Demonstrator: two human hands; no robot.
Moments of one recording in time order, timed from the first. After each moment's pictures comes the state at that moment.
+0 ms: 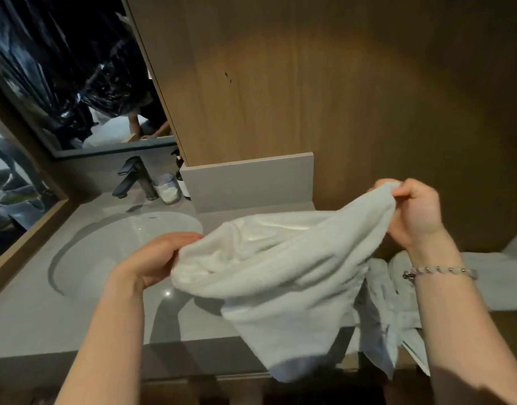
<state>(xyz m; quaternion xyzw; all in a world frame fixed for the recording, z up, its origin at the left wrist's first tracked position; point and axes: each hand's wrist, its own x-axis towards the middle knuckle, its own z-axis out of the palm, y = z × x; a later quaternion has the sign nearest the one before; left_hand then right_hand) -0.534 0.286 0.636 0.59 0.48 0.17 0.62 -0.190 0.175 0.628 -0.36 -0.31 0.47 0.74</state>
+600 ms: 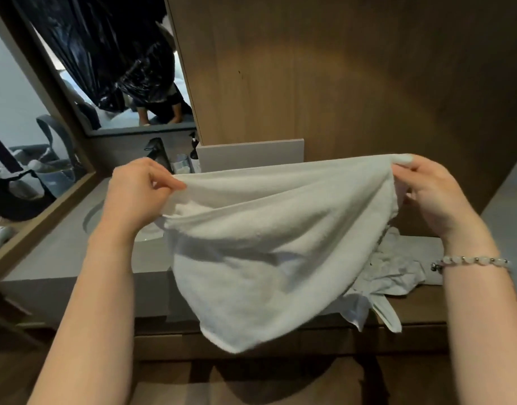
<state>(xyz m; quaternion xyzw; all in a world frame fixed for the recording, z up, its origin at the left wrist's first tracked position) -0.587 0.141 0.712 0.78 0.52 0.36 0.05 -0.230 0.010 0.675 -0.60 -0.45 0.26 0.61</state>
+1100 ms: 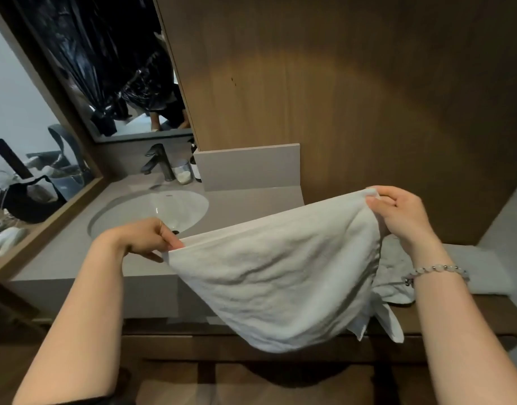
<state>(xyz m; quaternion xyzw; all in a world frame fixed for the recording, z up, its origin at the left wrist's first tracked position) -0.579 0.157 0.676 0.72 0.59 -0.02 0.38 -0.188 0.032 0.626 -0.66 -0.37 0.25 0.60</state>
